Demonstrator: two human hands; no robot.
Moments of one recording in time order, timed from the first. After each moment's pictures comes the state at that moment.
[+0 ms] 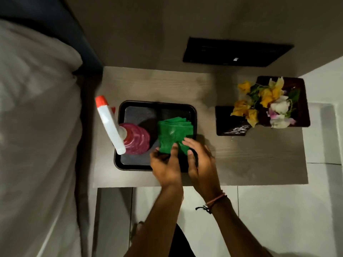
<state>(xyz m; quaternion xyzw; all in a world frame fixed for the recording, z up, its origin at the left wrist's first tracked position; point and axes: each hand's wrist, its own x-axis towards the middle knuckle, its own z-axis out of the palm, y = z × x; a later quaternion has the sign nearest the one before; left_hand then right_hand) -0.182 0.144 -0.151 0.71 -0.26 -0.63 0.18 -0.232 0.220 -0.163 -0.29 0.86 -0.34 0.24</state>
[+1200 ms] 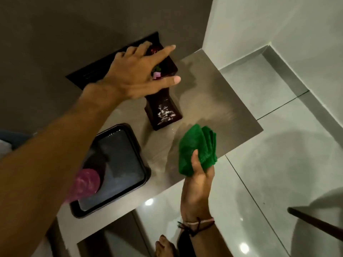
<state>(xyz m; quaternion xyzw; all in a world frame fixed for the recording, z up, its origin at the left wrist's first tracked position) -0.407 0.110 -0.022 -0.01 -0.99 -0.07 -0.14 -0.241 0.292 -0.113 0.35 0.42 -0.84 0.05</state>
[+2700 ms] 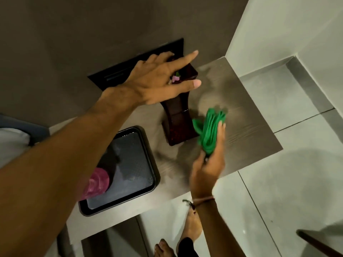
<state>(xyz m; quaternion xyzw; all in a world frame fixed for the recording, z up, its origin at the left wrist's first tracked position) -0.409 0.101 -0.023 0.01 -0.98 -0.14 -0.16 -0.291 0.284 -0.174 0.02 0.81 -0.58 -0.09</state>
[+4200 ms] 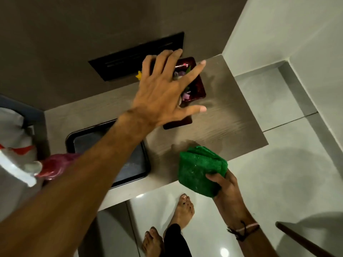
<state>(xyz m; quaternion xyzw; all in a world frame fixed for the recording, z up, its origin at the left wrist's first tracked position) -0.356 0.141 -0.032 -0.01 -1.00 0.01 -0.03 -0.257 0.394 -0.141 0.25 0.54 -0.74 0.33</state>
